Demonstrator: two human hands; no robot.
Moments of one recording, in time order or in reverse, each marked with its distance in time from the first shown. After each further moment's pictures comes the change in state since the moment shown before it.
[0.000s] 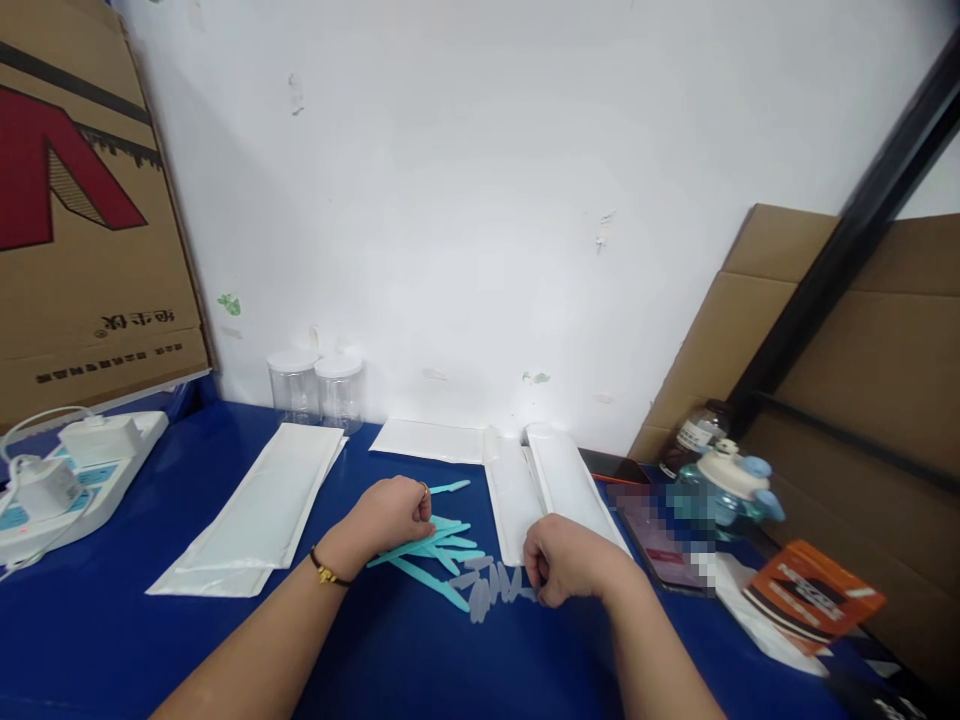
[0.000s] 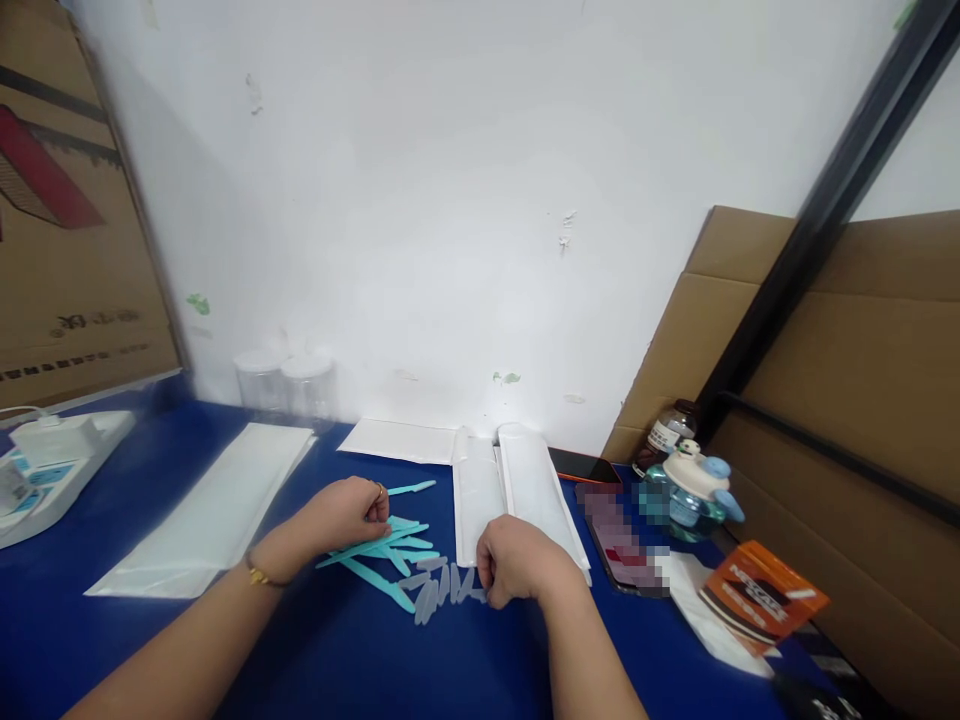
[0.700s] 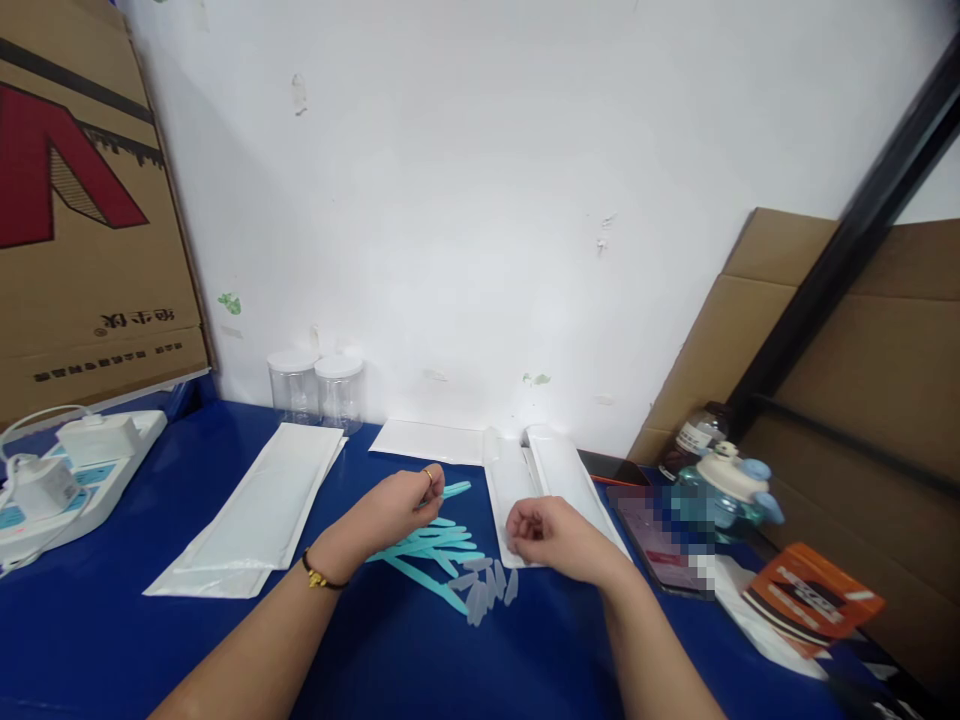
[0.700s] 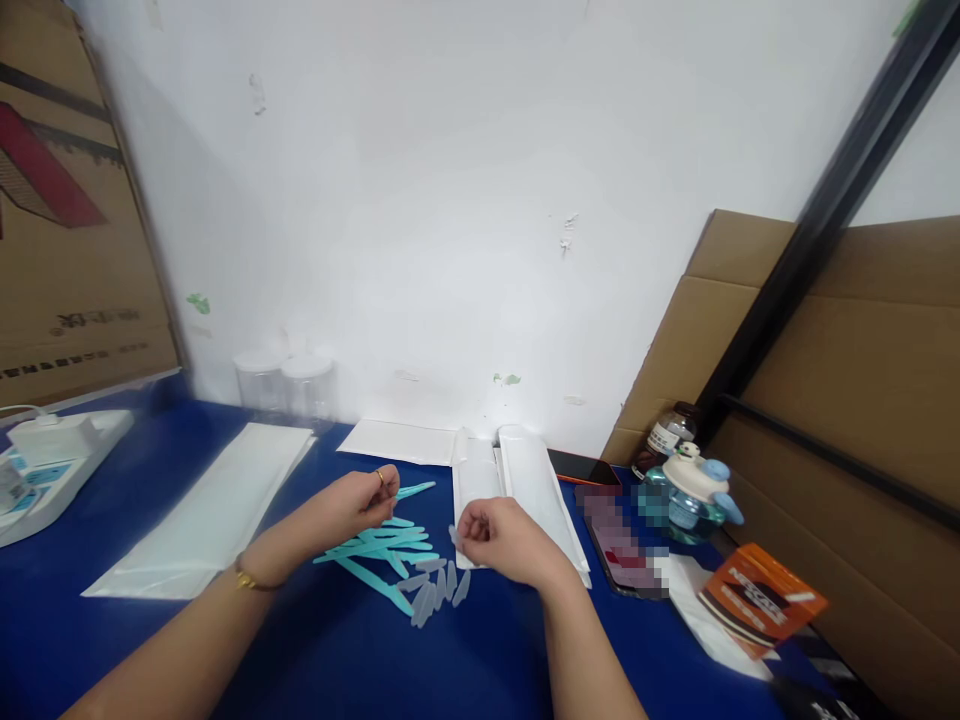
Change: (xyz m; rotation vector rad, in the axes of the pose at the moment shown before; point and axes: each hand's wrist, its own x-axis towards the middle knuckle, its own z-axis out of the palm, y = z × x) left_hand -0.008 0.010 -0.013 -0.158 0.087 0.163; right_hand 0.004 -0.009 -0.004 0.467 0.238 -0.184
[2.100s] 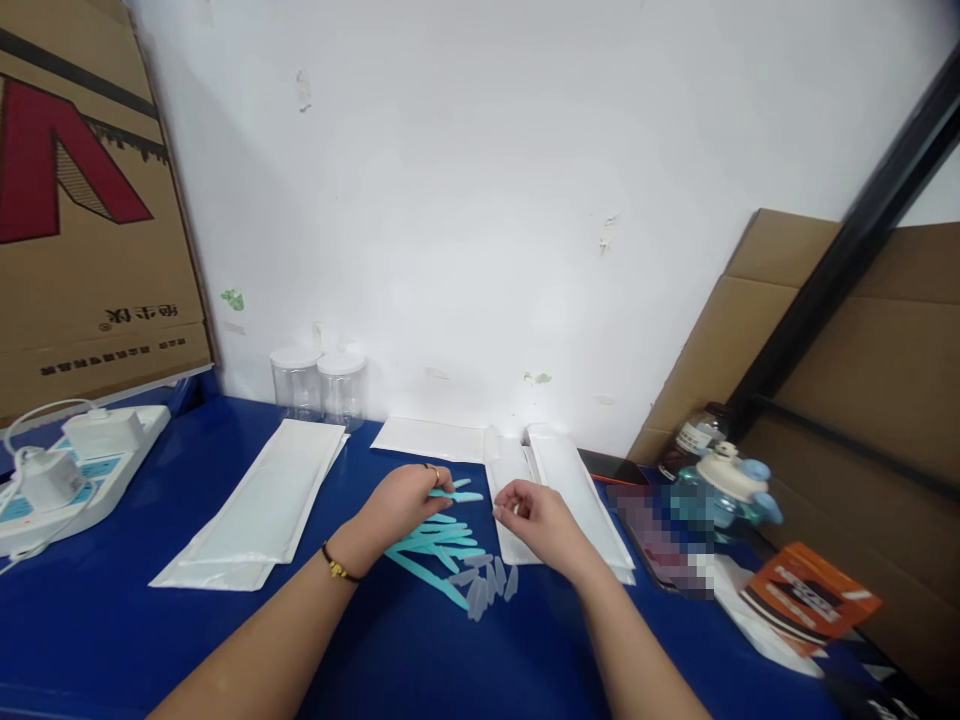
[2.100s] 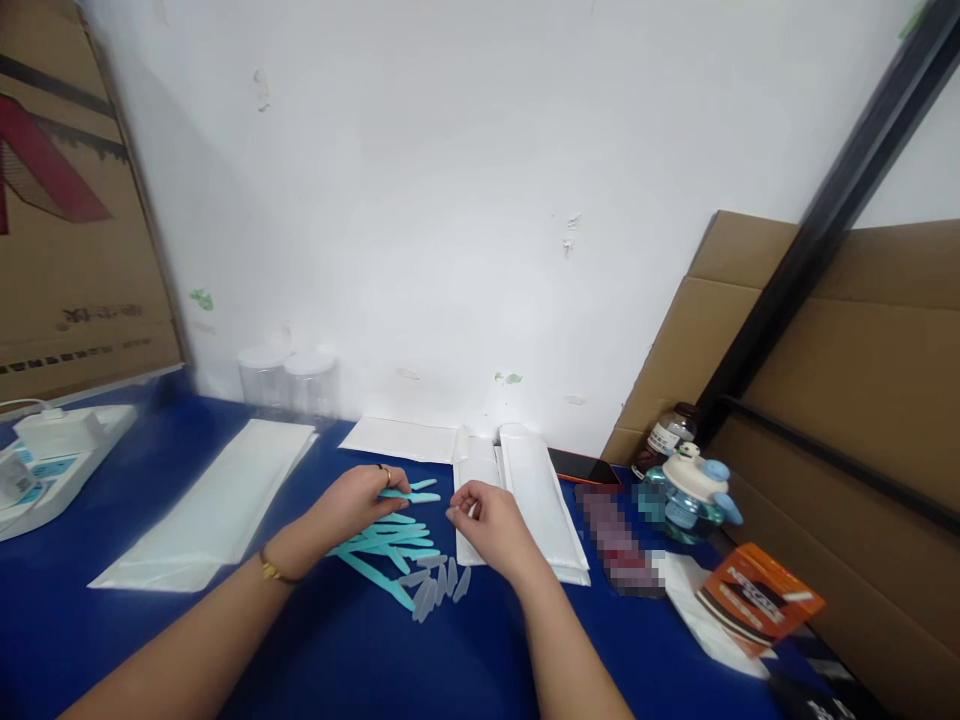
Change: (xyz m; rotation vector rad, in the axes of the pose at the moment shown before) left_hand 0.018 -0.018 0.022 0.091 0.149 0.080; right_hand 0.016 -0.005 0.018 0.145 0.302 -0.009
